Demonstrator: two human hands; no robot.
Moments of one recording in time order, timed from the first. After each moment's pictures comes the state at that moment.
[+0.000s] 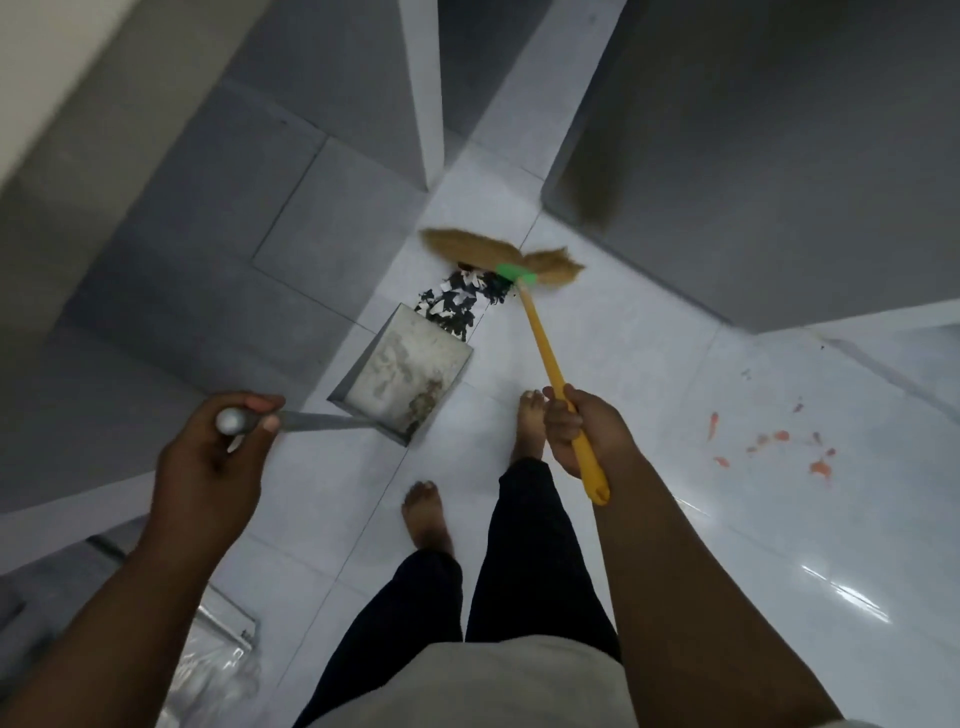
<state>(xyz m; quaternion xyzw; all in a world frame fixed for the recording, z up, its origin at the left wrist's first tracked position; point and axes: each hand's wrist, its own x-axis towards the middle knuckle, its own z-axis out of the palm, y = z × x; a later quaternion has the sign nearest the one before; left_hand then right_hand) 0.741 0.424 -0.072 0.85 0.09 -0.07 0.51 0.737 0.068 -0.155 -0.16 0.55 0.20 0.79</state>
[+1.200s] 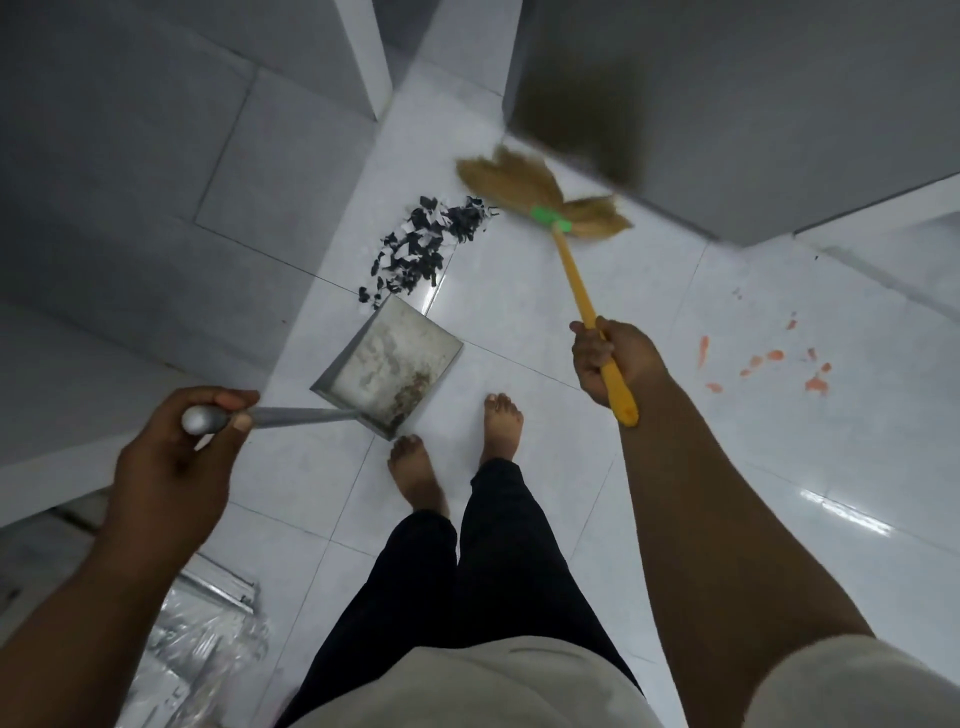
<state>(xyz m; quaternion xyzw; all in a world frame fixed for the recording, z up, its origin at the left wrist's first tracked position) 0.685 0.418 -0.113 0.86 0.05 -0.12 0.49 0.703 -0.021 -0.171 -0.17 0.56 0.16 0.79</state>
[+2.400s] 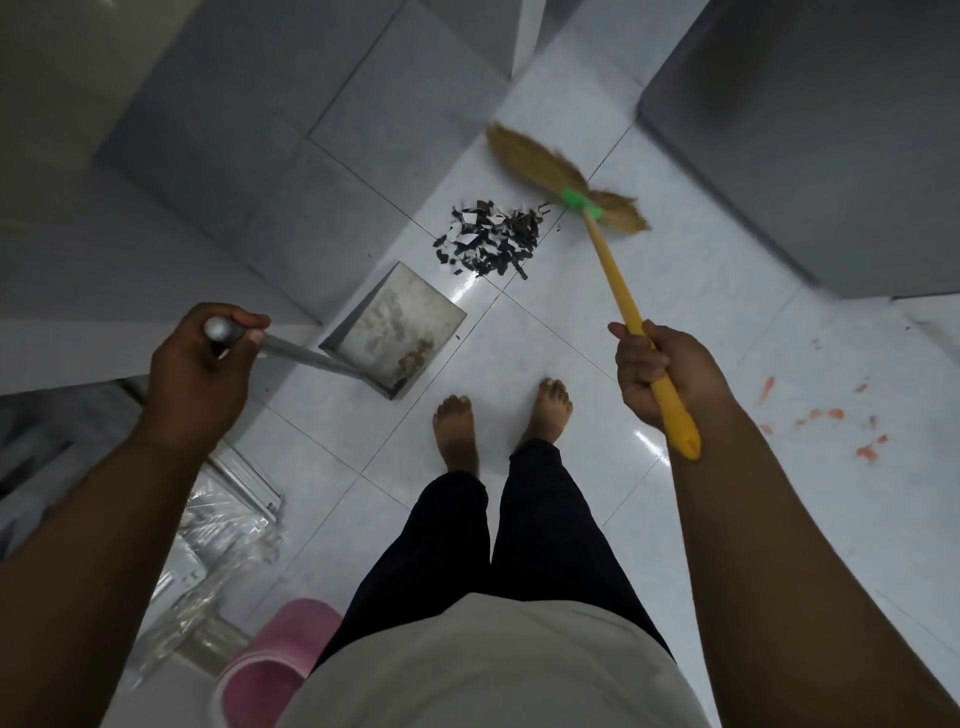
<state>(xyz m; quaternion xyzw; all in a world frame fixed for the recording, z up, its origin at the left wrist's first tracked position) 0.673 0.535 -0.127 0.86 0.18 -0.09 0.46 0.707 0.102 -0.136 -0.21 0.54 0.25 0.77</state>
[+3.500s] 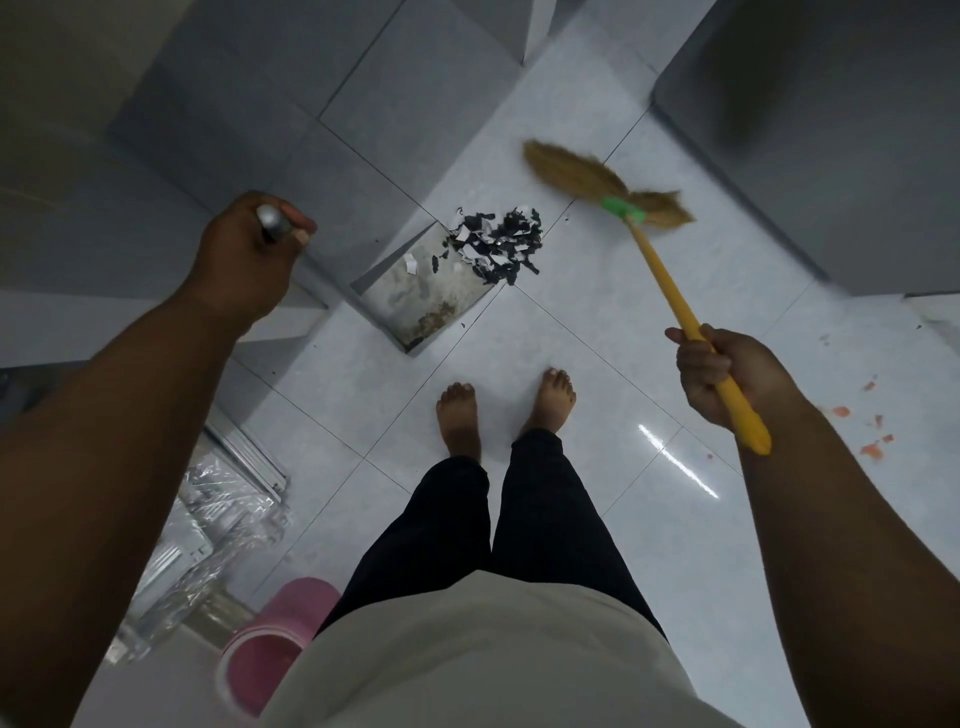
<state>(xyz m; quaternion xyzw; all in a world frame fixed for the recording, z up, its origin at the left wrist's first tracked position) 0.760 0.516 -0.134 0.84 0.19 -0.16 0.49 0.698 0.034 -0.140 -0.26 0.56 0.29 0.73</state>
